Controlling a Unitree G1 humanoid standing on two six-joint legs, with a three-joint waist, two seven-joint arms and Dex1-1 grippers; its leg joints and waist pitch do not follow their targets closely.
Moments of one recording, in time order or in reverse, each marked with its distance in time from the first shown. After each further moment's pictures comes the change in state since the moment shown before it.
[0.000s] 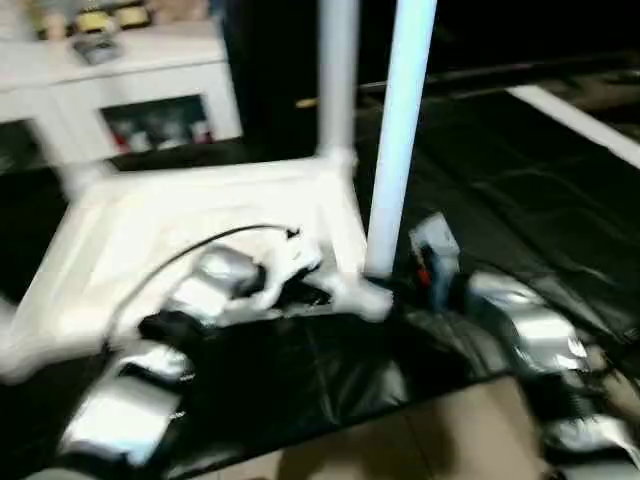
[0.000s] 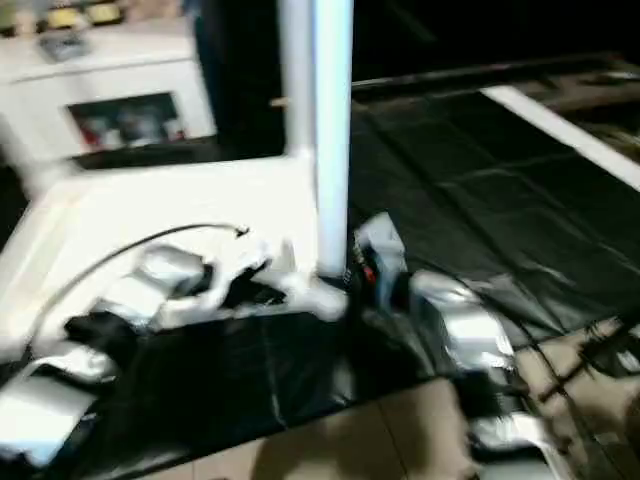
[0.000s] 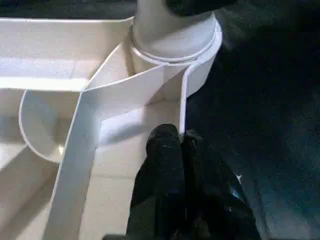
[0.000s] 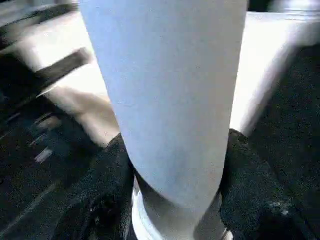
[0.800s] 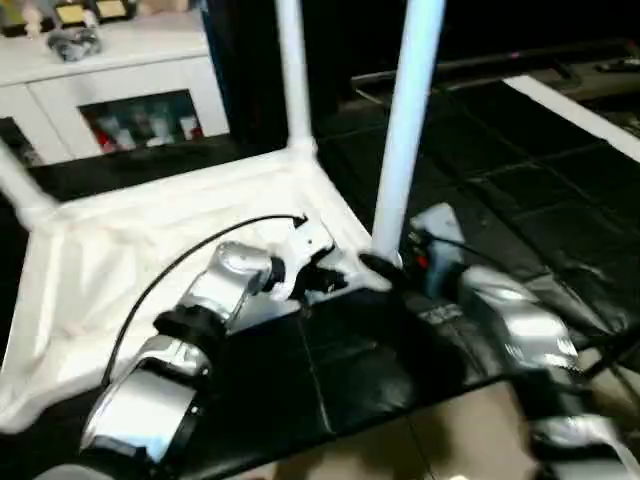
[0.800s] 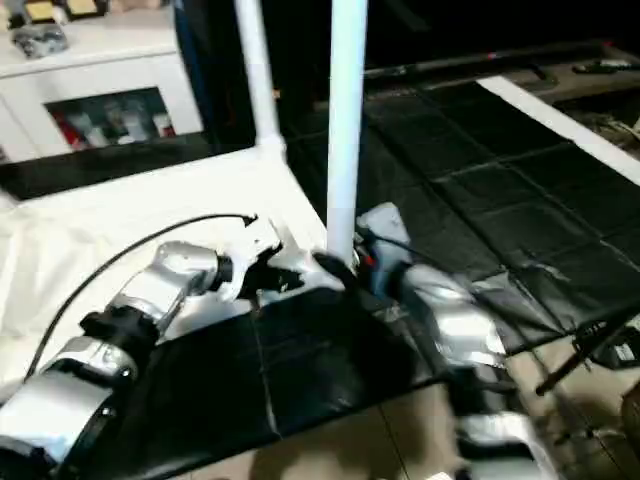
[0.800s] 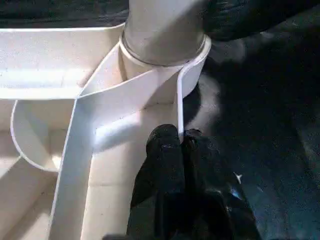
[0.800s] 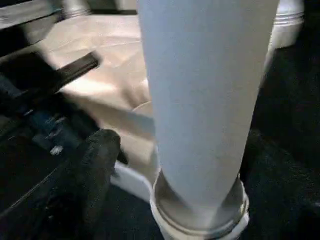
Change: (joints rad) left arm -0.003 0.008 0.006 -0.007 -0.015 -0.035 -0.058; right arm 0.041 -0.105 -0.006 -0.022 0.056 -0.079 0.193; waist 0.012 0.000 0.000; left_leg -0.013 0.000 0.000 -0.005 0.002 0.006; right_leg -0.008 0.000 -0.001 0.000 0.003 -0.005
